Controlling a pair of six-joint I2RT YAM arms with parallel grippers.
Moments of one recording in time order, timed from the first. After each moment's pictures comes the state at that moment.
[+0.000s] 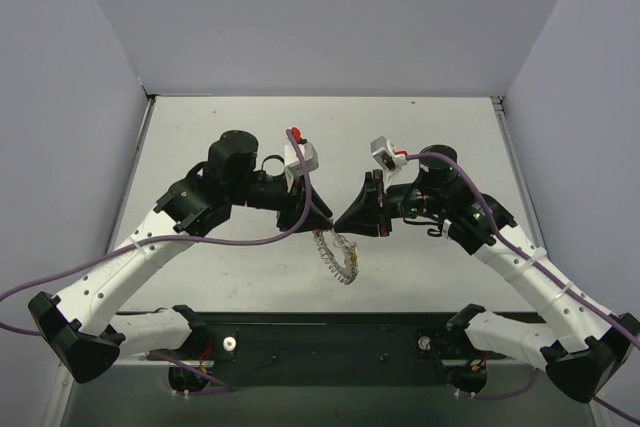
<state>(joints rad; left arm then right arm) -0.74 1.17 1.27 -0.47 0.80 -0.04 0.64 1.04 1.05 -0.33 -0.89 0.10</state>
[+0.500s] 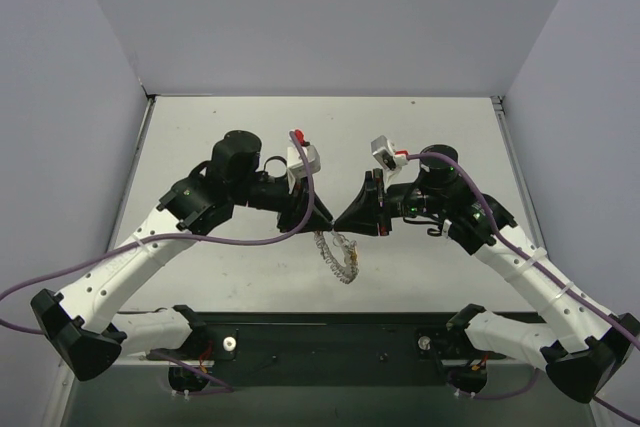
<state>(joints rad) -0.74 1.18 1.27 -0.49 0.81 -0.02 0.64 1.04 1.05 -0.31 -0.89 0.10</state>
